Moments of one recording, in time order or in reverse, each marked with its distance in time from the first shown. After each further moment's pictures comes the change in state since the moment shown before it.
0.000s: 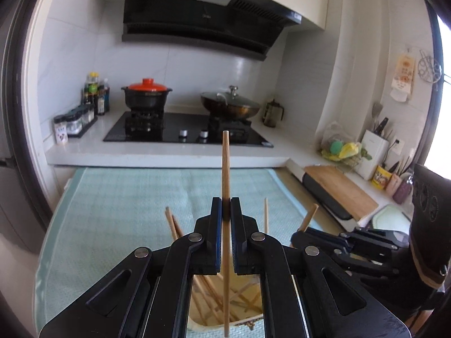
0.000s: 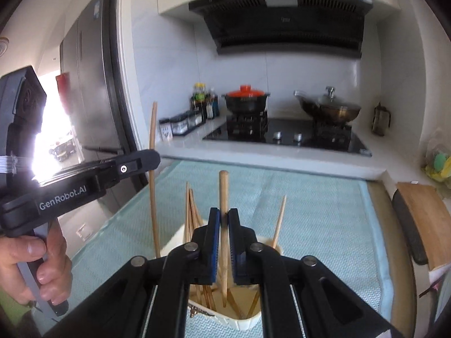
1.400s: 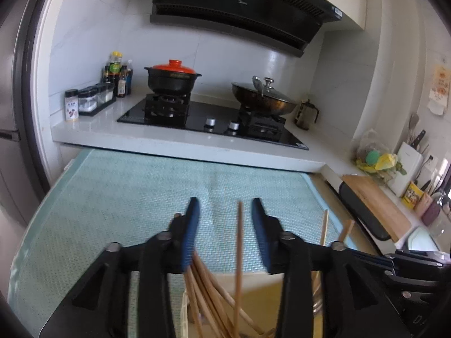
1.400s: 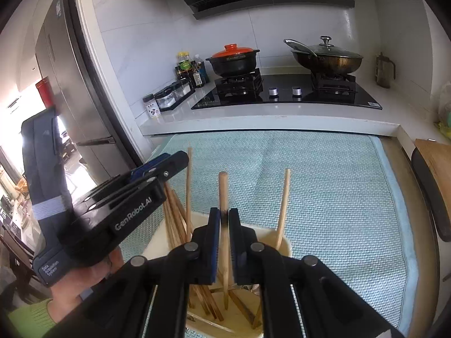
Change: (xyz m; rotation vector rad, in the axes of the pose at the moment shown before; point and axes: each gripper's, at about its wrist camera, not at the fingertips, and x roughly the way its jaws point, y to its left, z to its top) left arm 0.083 0.031 -0.011 -0.118 -0.040 0.126; right arm 0.061 -0.033 0.010 0.144 0.131 0.029
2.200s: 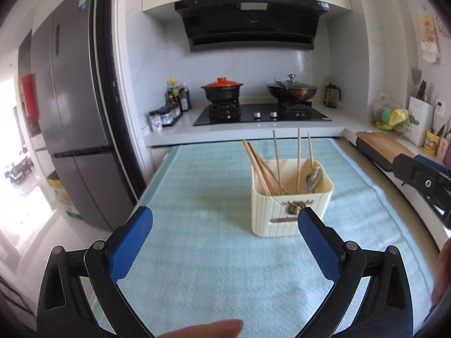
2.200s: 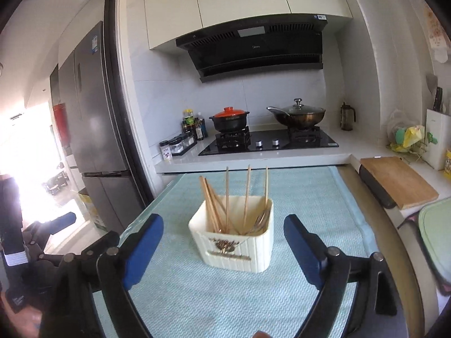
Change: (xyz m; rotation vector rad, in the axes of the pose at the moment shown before) left arm -0.282 -0.036 -0.110 0.167 -0.003 0.304; right arm -0.211 0.075 -0.134 -0.012 -0.317 -0.077
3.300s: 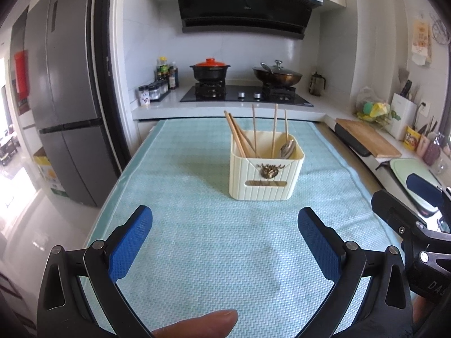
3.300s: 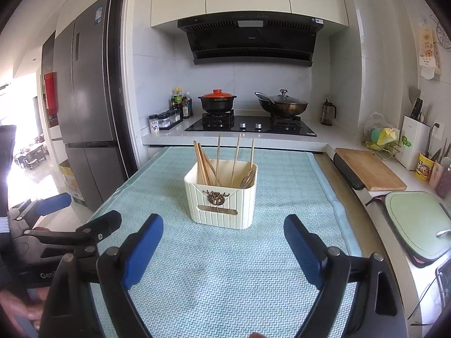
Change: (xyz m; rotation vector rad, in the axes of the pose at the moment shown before) left arm -0.037 -0.004 -0.028 -0.035 0.082 -0.075; right arm -0.058 0.039 -0.049 -0.105 0.065 -0.153
